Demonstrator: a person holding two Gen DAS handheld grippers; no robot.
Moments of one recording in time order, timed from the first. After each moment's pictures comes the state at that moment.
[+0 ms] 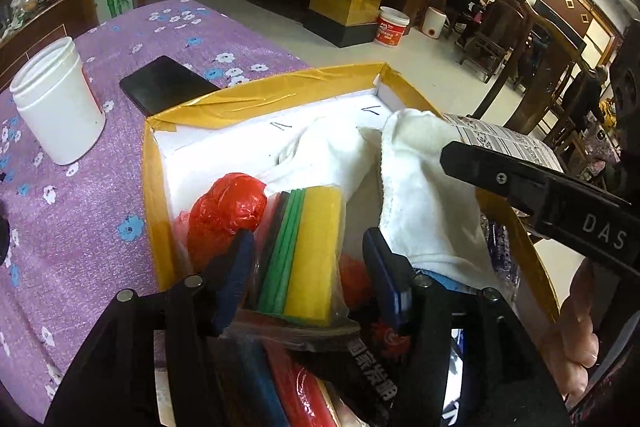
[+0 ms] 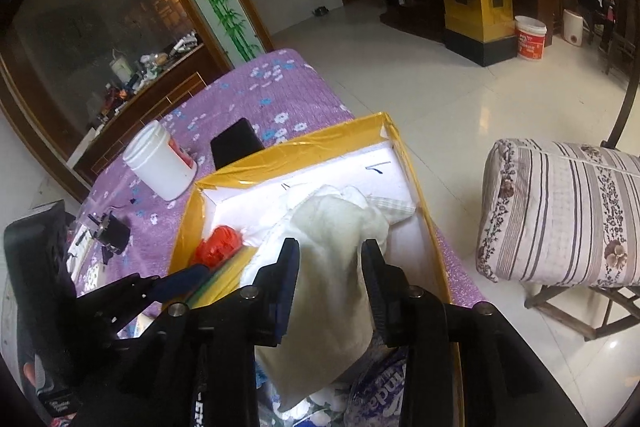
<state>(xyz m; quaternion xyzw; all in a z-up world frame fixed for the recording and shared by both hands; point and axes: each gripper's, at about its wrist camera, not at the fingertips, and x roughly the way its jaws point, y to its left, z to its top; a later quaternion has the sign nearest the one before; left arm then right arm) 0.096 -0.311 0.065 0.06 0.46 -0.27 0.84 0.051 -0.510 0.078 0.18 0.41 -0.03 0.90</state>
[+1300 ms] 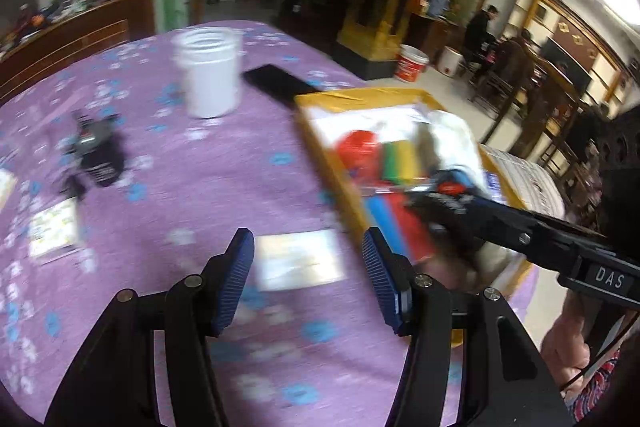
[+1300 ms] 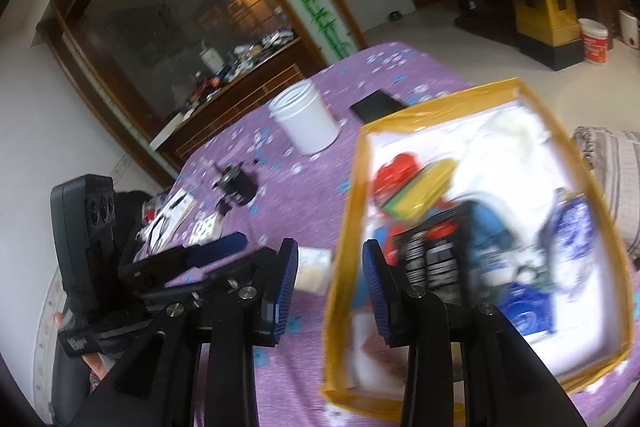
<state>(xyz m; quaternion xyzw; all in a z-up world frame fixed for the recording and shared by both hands) 0.034 -0.138 0.104 0.01 0.42 -0.23 0.88 -0.029 -0.376 0.104 0.20 0.38 0.11 0.90</state>
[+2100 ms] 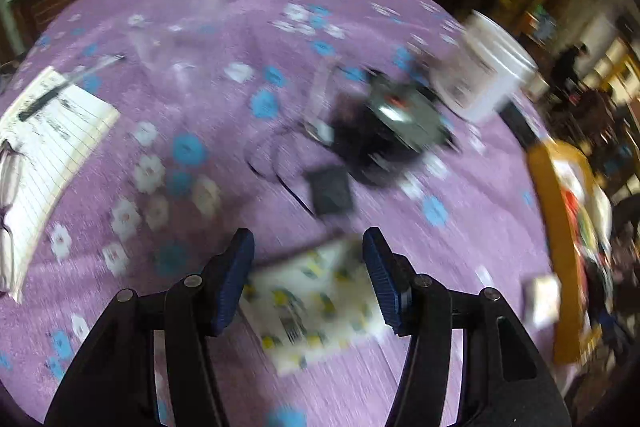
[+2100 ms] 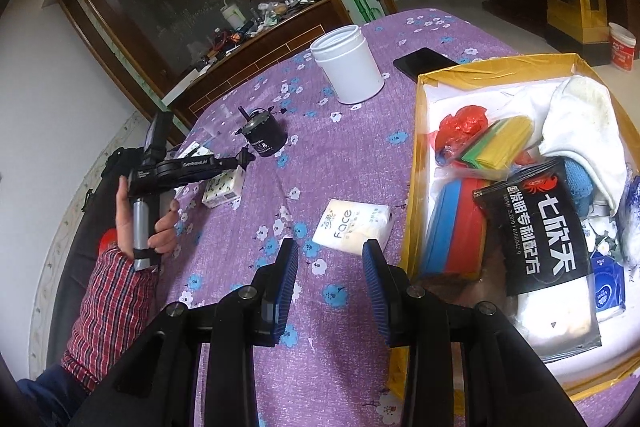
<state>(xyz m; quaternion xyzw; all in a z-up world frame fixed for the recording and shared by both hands) 0.157 0.052 0.032 -0.06 0.52 -0.11 0.84 -0.021 -0.318 0.078 0.17 0.42 0.15 0.88</state>
